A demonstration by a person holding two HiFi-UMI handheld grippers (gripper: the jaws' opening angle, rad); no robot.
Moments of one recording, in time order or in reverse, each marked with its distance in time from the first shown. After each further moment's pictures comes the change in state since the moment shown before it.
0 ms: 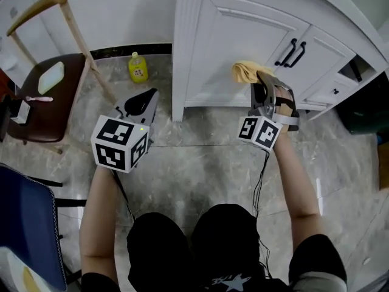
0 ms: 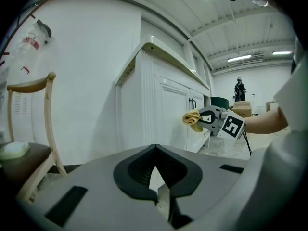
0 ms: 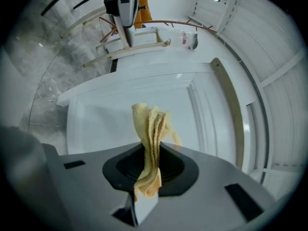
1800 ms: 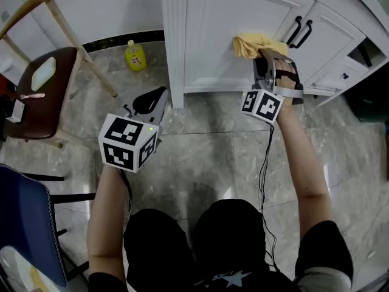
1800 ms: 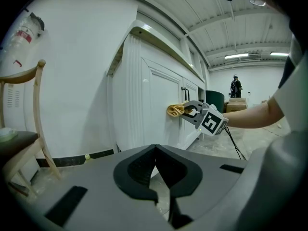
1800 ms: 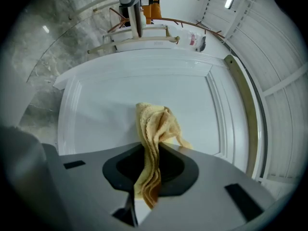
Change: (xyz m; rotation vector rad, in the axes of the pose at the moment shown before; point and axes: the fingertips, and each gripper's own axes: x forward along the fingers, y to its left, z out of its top) left arm 0.025 -0.041 -0.036 0.012 0.061 -0.055; right arm 0.044 0.023 -0.029 -0.091 -0.006 -0.032
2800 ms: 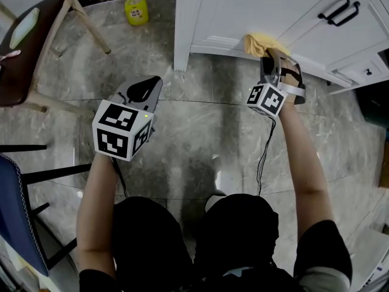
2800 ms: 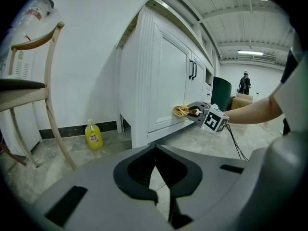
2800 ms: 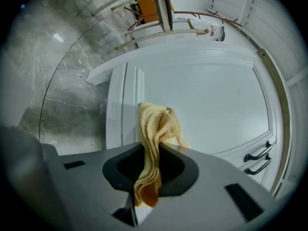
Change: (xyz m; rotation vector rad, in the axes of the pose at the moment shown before) left arm 0.010 0.005 -0.144 -0.112 0.175 0.034; right arm -0.009 0.175 -0.030 -0.015 0.045 0.238
